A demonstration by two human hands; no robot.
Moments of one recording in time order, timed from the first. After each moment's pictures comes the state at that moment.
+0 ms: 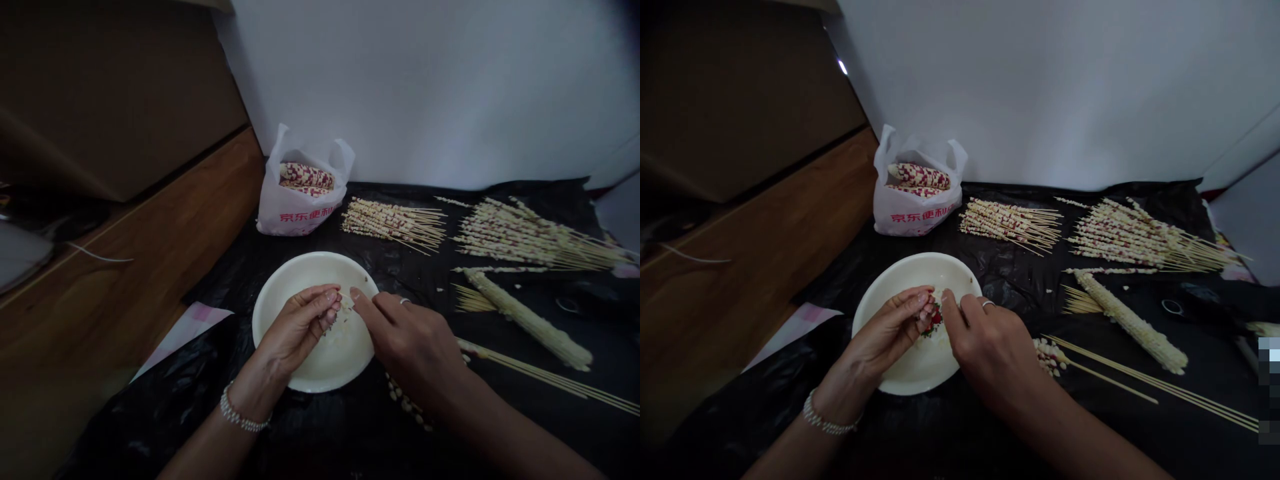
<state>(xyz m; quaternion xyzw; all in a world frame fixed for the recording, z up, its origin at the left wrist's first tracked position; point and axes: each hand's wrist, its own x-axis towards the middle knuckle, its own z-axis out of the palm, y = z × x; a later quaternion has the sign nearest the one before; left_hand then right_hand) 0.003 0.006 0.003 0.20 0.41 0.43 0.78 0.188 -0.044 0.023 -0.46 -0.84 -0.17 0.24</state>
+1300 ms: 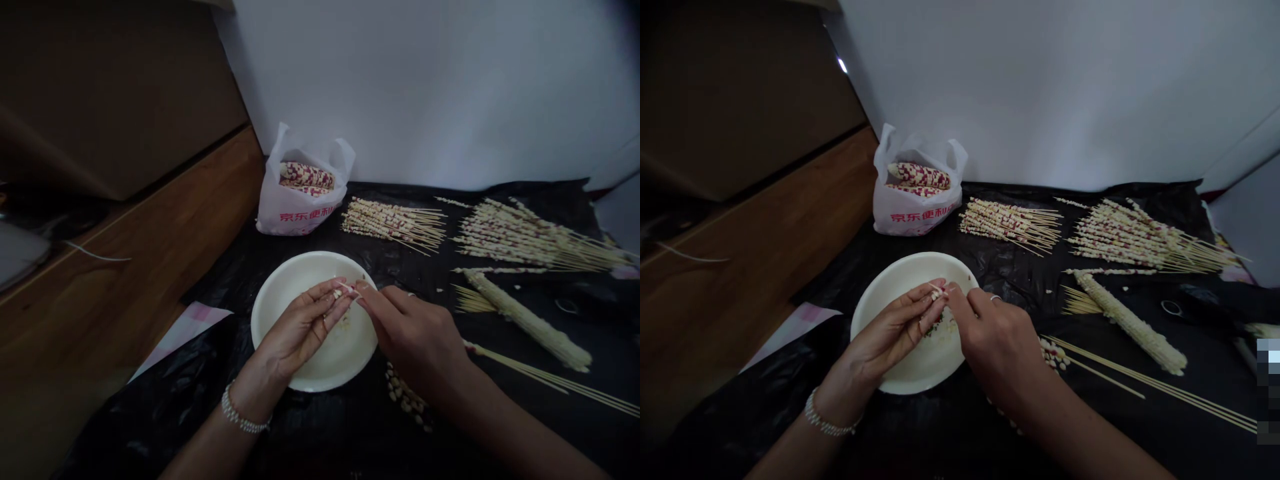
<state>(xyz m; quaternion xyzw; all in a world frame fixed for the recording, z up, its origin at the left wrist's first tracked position) 0.009 0.004 0.009 0.16 0.38 0.43 0.81 0.191 -0.041 0.013 -0.51 -0.80 -0.12 0.29</state>
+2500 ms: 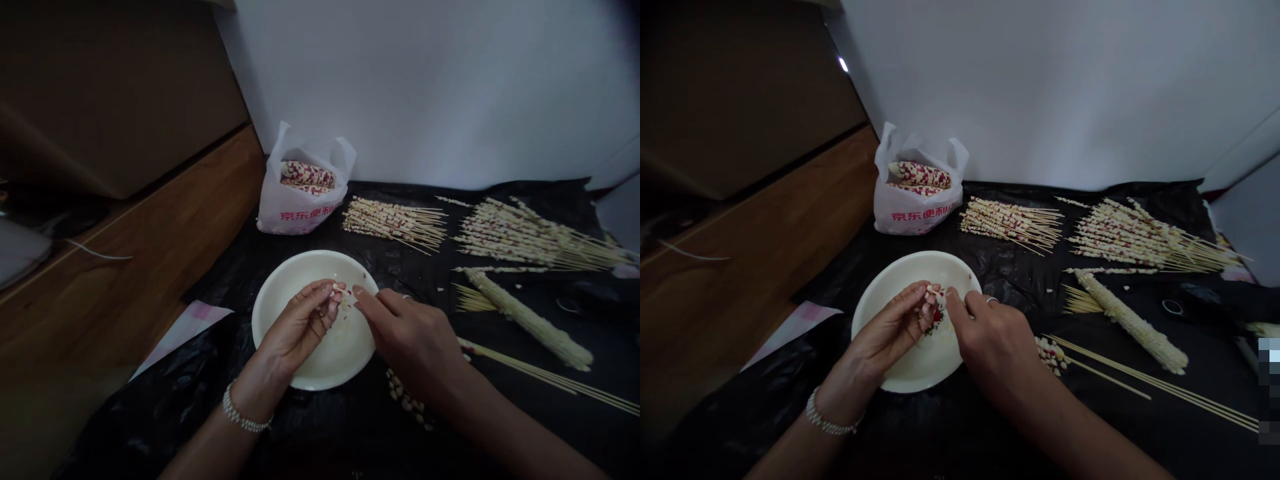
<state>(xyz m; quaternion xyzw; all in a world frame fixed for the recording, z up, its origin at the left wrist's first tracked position) 0.007 0.006 0.004 0.13 0.39 0.46 0.79 0.188 -0.040 0.015 -0.49 -0.82 -0.14 0.26</state>
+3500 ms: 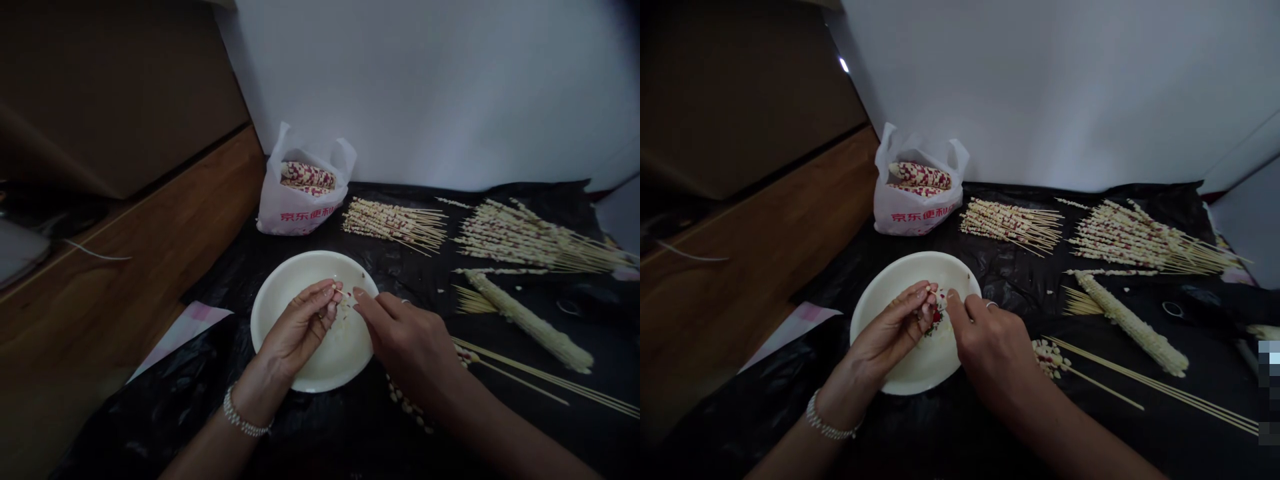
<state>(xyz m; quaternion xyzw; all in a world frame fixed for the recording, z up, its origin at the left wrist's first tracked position) 0.009 0.005 0.005 0.11 0.40 0.47 0.78 0.186 -0.042 0.012 -0.50 -0.82 -0.14 0.25</state>
